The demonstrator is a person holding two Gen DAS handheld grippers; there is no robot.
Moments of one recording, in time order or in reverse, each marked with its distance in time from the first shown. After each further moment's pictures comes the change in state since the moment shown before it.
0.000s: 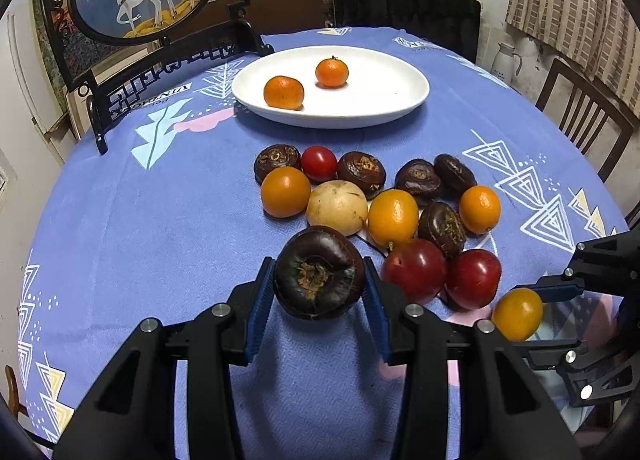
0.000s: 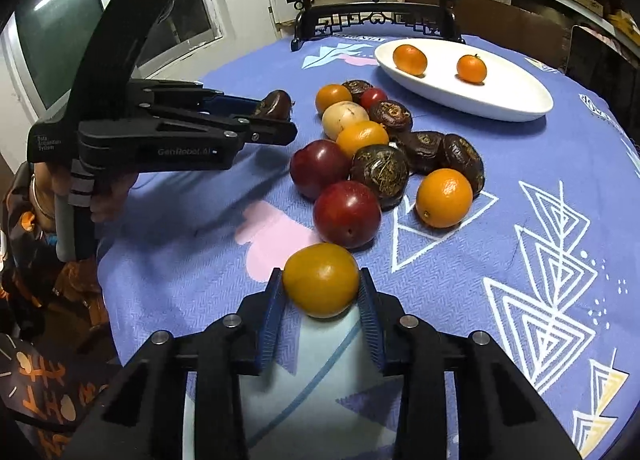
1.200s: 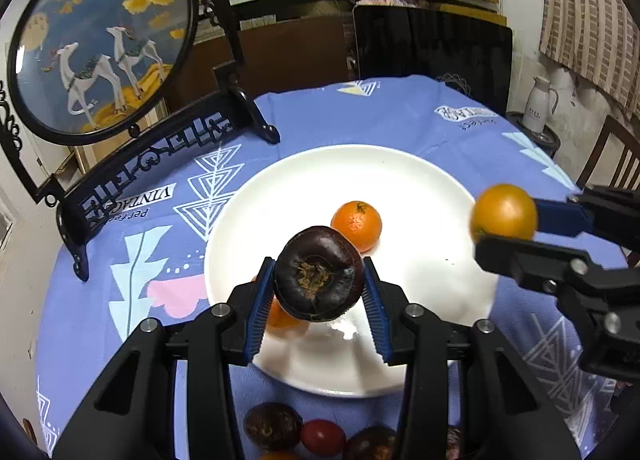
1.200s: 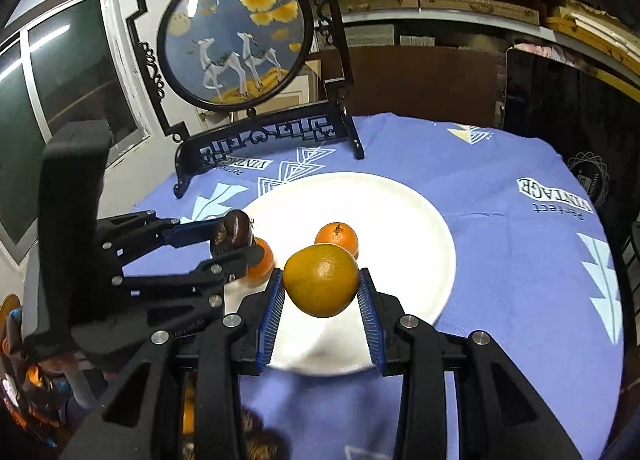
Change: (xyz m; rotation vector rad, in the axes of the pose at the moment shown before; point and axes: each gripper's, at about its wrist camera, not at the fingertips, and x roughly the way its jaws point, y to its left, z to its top) left arm 0.091 -0.007 0.179 -0.012 -0.080 0.101; right arm 0.011 -0.161 0.175 0.167 -0.216 -0.138
